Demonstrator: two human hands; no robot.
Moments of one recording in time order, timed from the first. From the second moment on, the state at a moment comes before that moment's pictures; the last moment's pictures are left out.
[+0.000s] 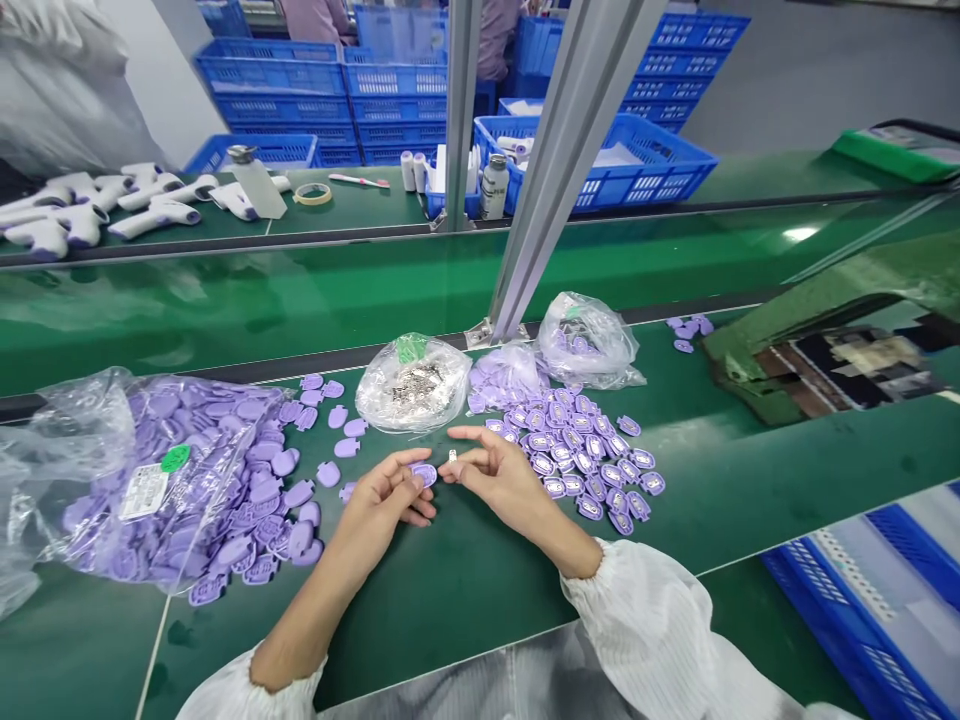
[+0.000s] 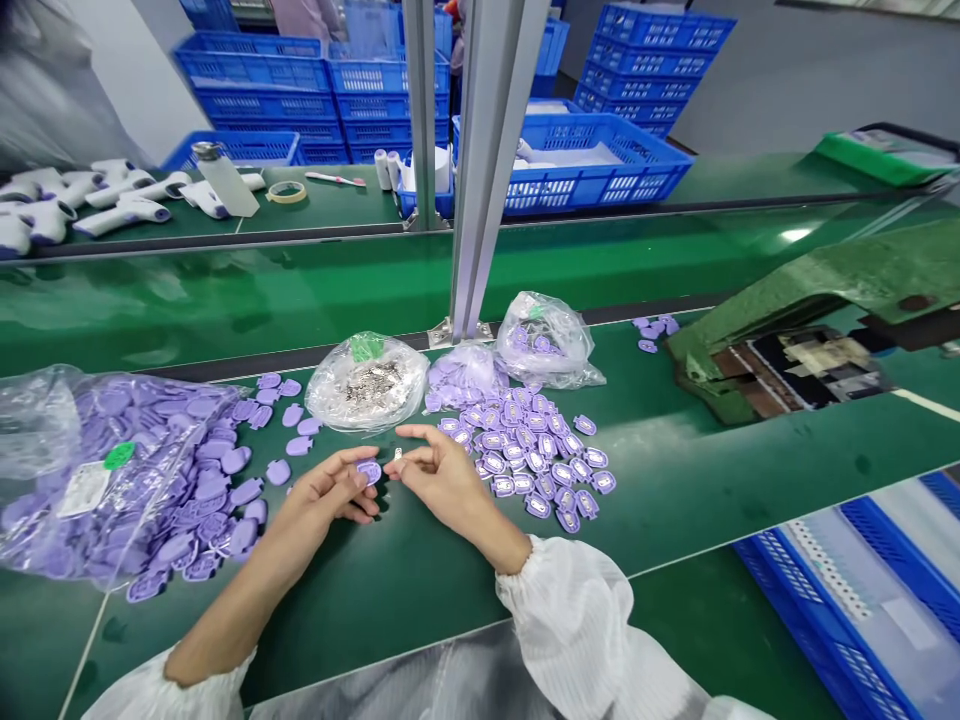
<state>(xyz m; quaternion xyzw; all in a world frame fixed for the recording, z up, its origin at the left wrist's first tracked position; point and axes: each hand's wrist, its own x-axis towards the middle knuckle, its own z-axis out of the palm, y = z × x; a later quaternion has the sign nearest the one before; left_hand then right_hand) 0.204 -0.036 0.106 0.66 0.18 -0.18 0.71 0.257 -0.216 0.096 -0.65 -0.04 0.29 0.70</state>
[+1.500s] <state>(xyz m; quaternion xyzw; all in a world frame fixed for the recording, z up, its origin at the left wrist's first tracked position) 0.203 -0.047 0.093 0.68 0.18 -0.13 0.70 0.264 -0.205 0.101 -0.62 0.03 0.39 0.68</state>
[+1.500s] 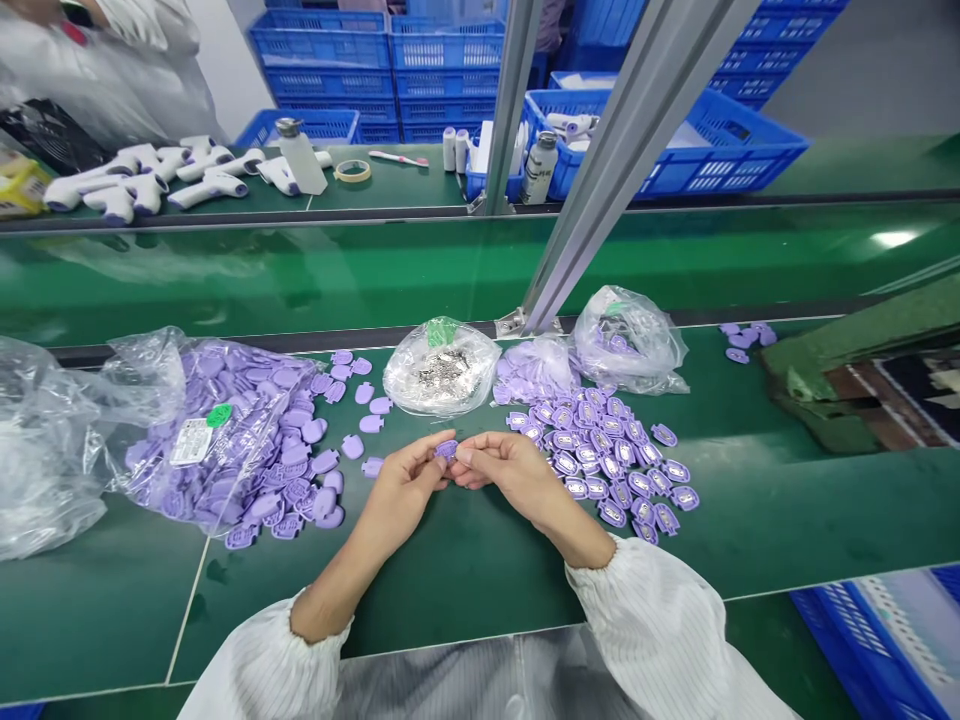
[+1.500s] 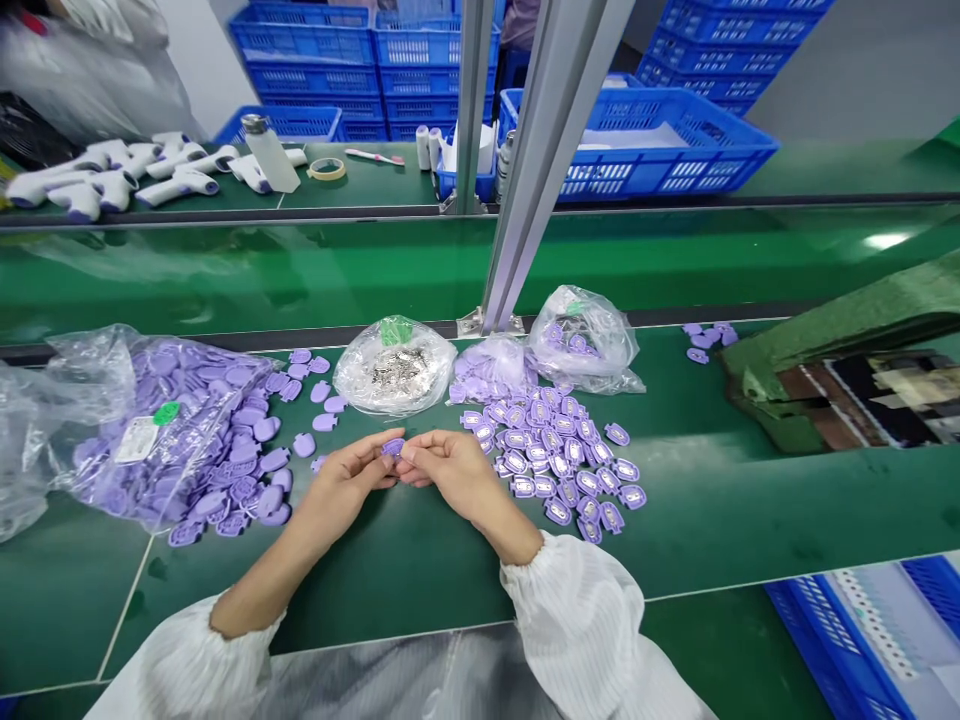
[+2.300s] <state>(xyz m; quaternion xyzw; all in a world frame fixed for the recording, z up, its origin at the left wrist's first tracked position) 0.200 -0.045 0.086 0.72 0.13 -0.12 0.67 0.255 -0.197 0.101 -0.67 0.03 0.35 0.65</state>
